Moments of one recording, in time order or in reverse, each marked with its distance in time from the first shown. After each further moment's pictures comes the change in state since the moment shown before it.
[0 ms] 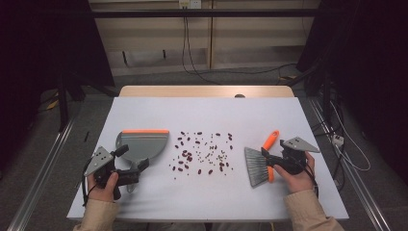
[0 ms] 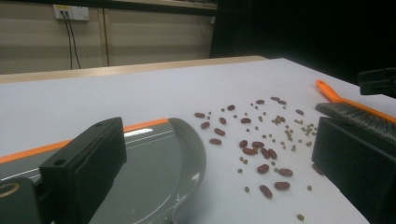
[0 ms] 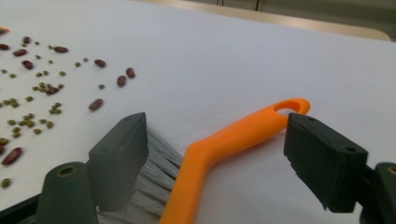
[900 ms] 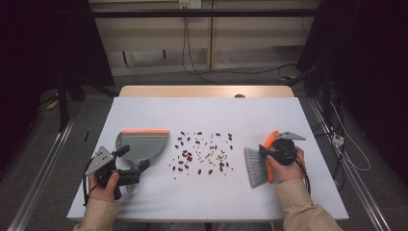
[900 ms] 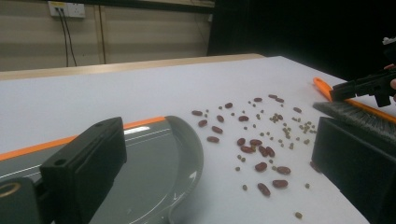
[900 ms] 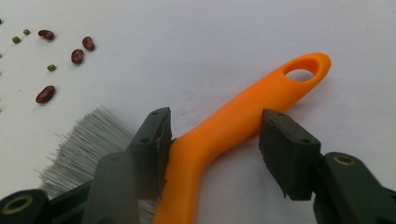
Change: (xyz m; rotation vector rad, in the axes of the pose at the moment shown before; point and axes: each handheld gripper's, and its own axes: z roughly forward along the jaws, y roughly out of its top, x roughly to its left) left arm 0.000 -0.001 0.002 0.006 -0.012 0.003; right arm 0.002 0.004 0.035 0.199 -0.069 0.104
